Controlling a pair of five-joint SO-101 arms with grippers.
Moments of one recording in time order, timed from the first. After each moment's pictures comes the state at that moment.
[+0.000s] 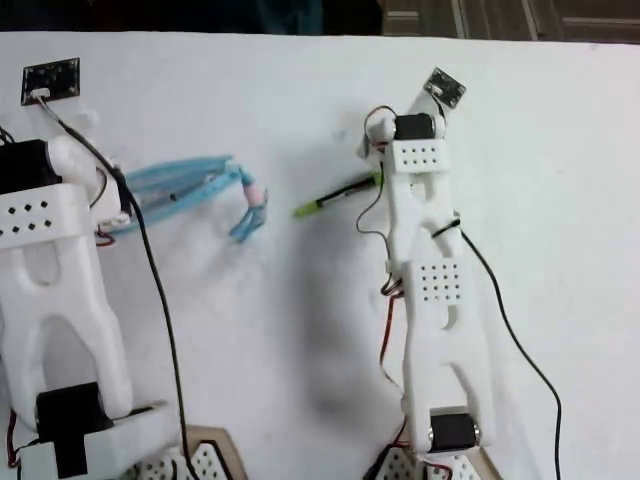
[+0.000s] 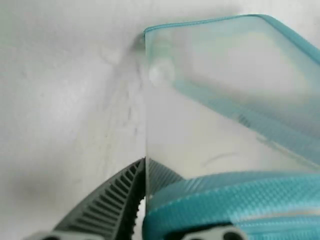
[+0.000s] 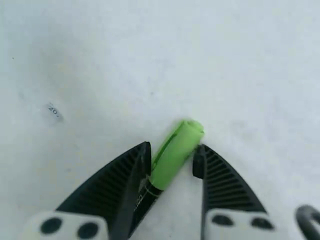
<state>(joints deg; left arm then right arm) -18.8 -10.2 -5.4 101.8 2.9 -8.3 73.6 -78.8 83.9 -38.0</state>
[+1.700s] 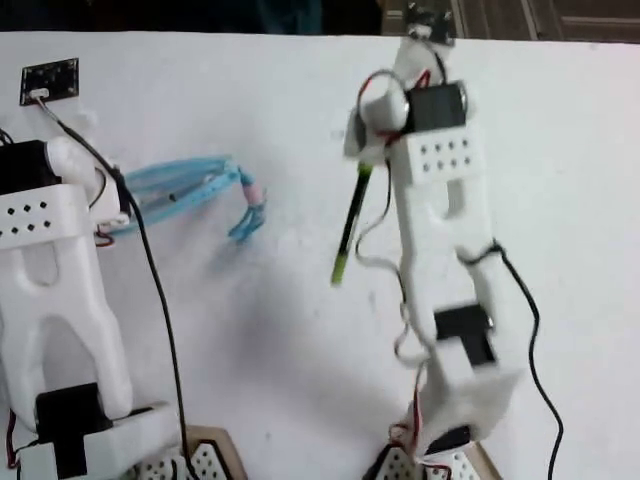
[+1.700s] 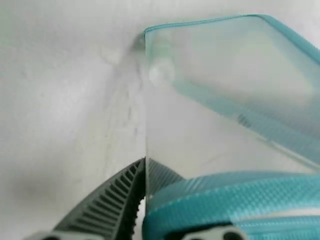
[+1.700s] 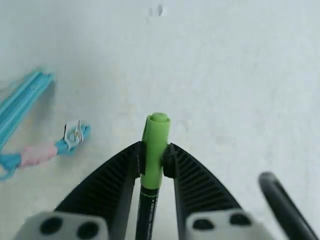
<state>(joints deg) -18.8 -10.2 -5.4 101.8 2.9 -17.9 6.8 -31.6 100.1 -18.2</state>
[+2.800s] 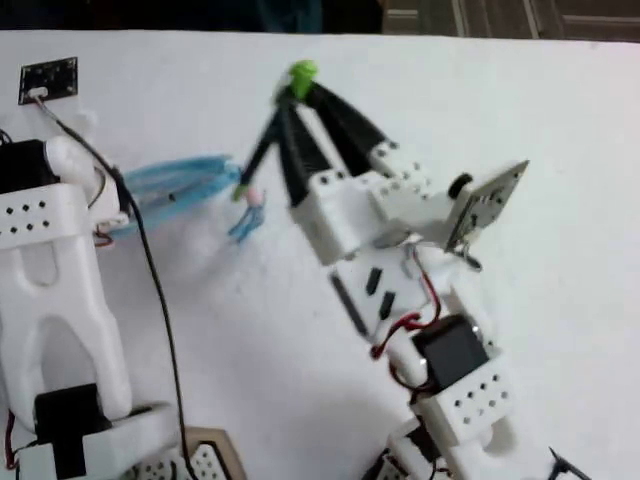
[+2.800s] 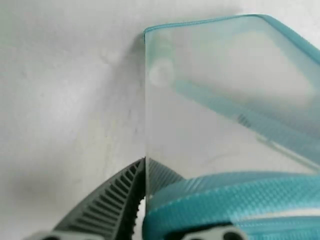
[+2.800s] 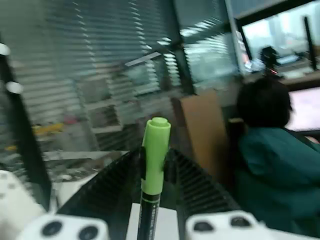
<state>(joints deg) -18.8 -10.2 -5.4 101.8 2.9 -36.1 -56.2 39.8 7.2 -14.0</state>
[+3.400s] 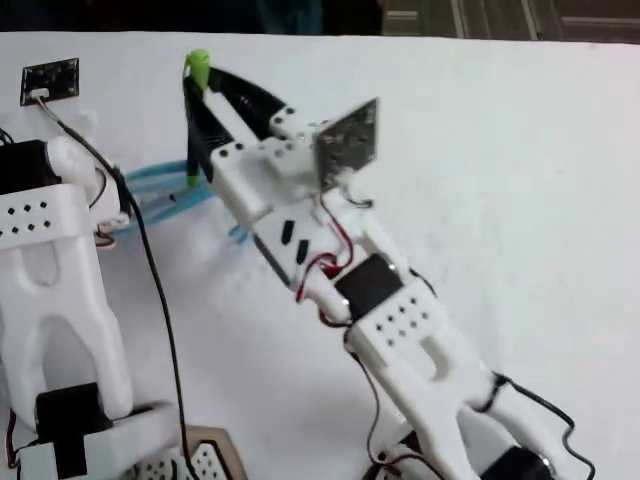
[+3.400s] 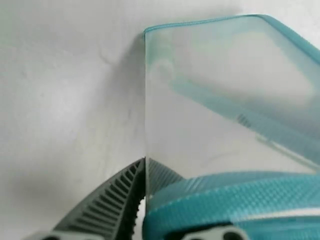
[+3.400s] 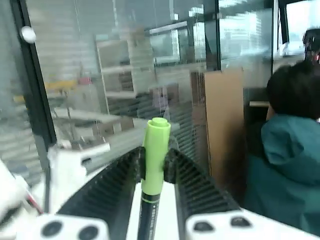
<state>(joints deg) -18.8 -10.2 -5.4 101.8 2.9 -42.5 -30.7 31.6 -2.8 -5.9</state>
